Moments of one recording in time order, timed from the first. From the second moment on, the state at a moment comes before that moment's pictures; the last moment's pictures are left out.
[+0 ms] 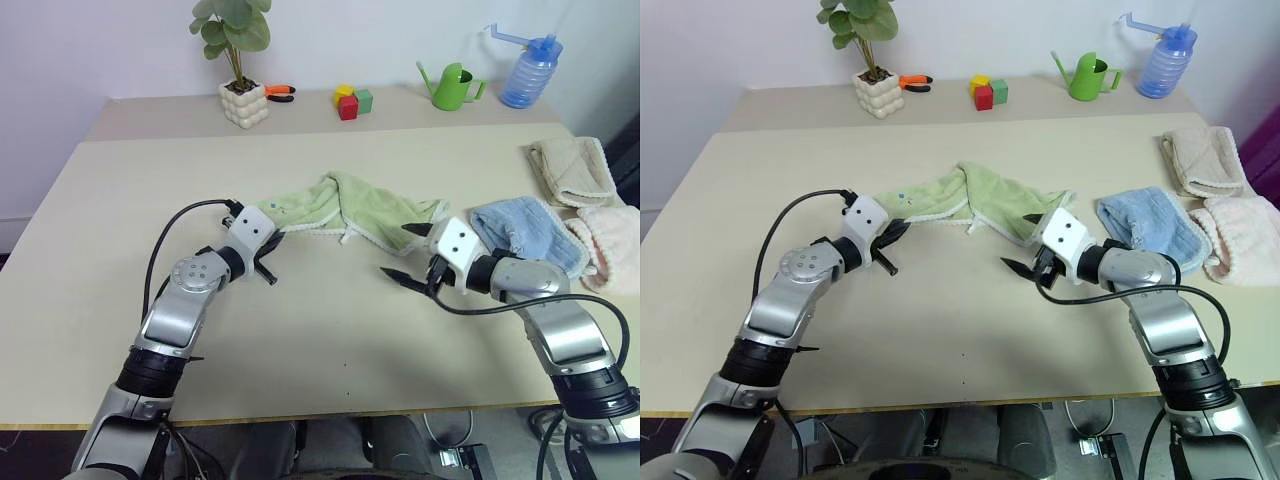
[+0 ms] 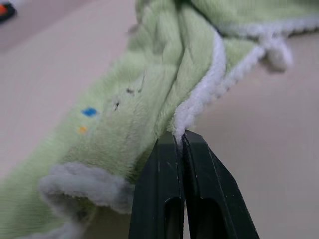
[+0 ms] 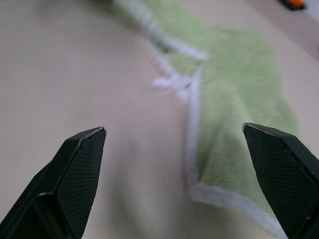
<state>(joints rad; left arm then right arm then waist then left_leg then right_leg) -0.38 0.43 -0.13 -0.12 -0.07 0.46 -0.53 -0.27 -0.71 0.13 -0.18 0.04 0.21 0.79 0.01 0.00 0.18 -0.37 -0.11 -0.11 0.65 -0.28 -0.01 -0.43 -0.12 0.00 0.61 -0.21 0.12</state>
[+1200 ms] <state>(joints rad) -0.31 0.47 -0.08 -0.17 -0.08 0.49 -0.54 -0.50 -0.72 0.28 0.29 -0.41 -0.46 0.54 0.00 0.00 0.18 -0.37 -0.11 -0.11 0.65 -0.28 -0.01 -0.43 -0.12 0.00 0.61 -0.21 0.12</state>
